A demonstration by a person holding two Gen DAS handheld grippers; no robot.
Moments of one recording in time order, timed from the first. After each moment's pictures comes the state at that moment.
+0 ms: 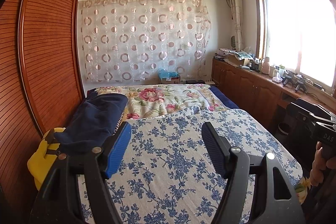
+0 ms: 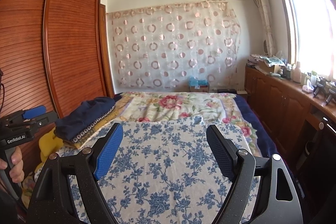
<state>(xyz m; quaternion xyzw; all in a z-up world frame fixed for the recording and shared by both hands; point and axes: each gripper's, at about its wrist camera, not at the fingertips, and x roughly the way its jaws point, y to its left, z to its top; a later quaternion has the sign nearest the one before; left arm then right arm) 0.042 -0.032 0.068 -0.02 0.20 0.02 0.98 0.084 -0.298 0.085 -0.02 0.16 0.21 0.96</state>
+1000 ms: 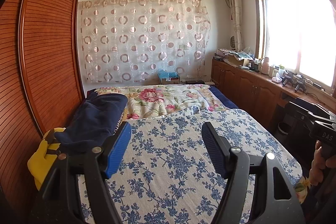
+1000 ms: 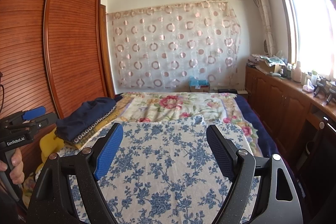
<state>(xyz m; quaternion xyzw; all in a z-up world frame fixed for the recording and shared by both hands) 0.040 -0.034 0.069 -0.02 0.20 0.01 0.98 0.084 -0.297 0.086 -0.02 0.16 0.21 0.96</state>
